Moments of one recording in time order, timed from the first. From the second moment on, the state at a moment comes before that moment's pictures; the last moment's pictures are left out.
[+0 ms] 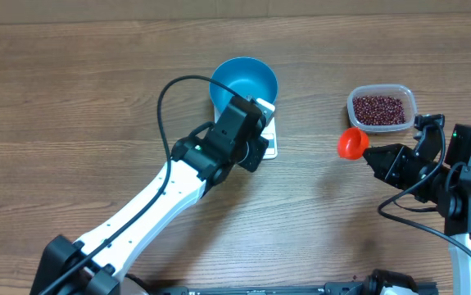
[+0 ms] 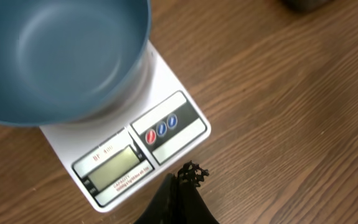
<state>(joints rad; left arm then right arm) -0.65 1.56 1.14 -0.51 0.01 -0.10 -0.22 0.98 1.04 -1.02 -0.58 0.31</state>
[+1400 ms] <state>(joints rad) -0.65 1.93 1.15 -0.28 -0.12 -0.07 -0.22 0.98 1.04 -1.03 -0.58 0.31</state>
